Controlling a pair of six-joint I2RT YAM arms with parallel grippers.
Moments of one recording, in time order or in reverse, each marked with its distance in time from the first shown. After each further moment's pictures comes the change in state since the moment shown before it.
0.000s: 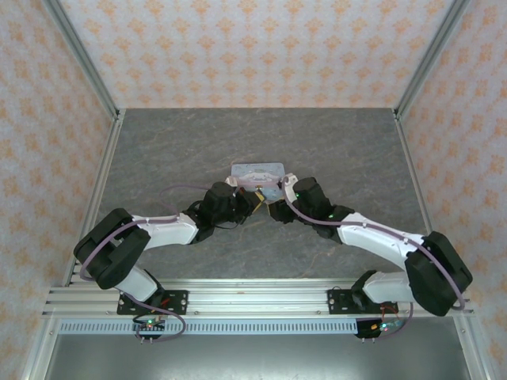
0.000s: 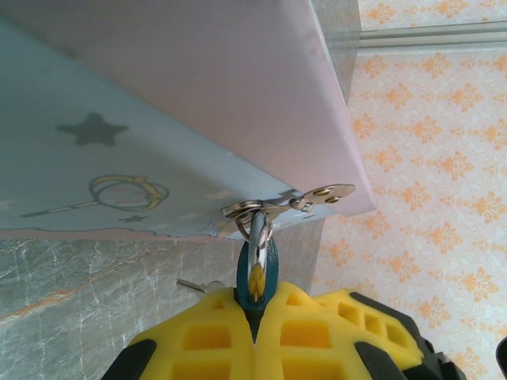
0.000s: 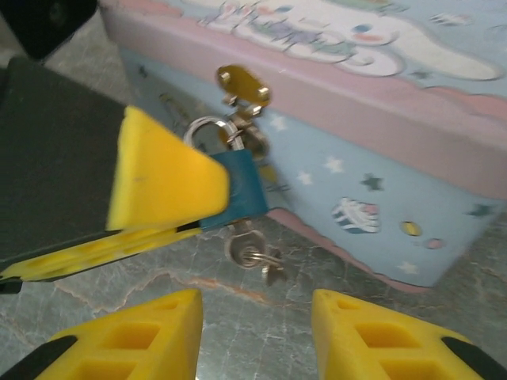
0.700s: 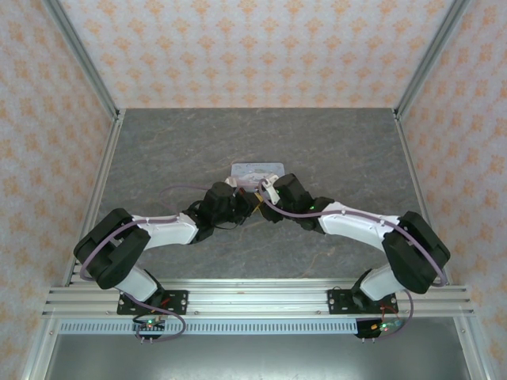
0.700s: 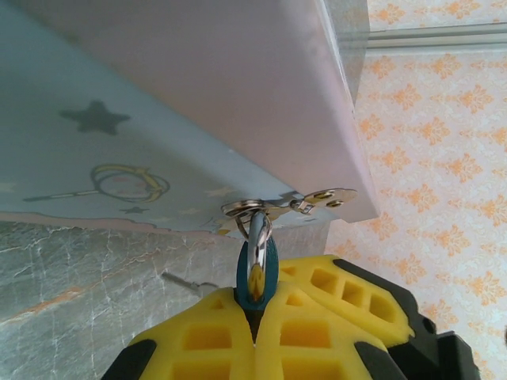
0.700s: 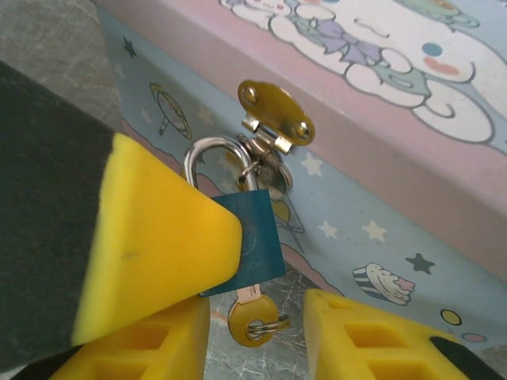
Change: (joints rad) left arm 0.002 0.000 0.000 -0.018 0.000 0.000; right arm 0.040 0.158 0.122 -0.058 0.089 -0.124
